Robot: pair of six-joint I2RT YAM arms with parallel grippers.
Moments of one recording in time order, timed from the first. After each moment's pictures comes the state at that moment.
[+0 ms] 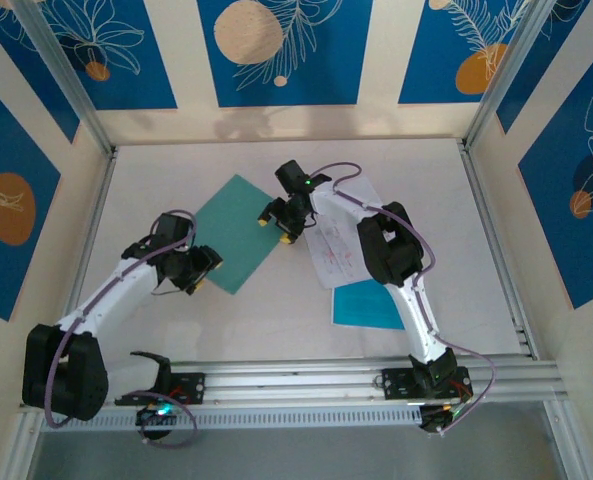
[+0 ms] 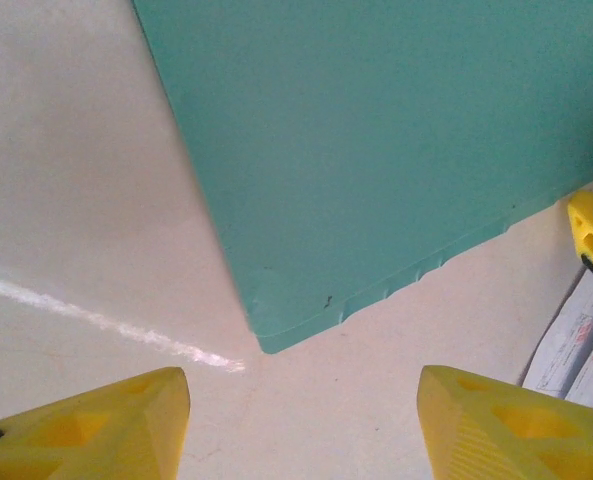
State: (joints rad) left arm -0.24 1.21 0.77 -0.70 0.22 -0.99; right arm 0.60 2.33 1.88 -0.72 -0.39 1.13
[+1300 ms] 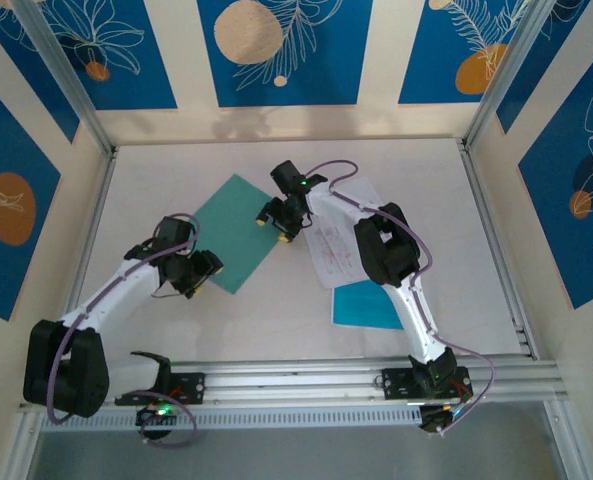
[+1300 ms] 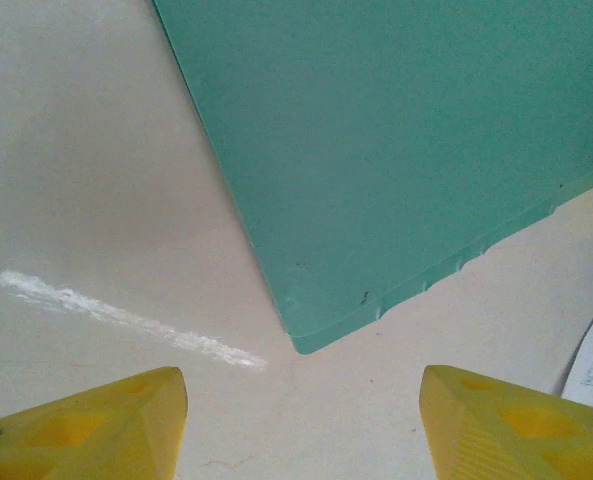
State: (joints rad) left arm -0.24 1.24 0.74 -0.67 0.22 -0.93; right arm 0.62 2.34 1.91 -0.73 -0.33 1.12
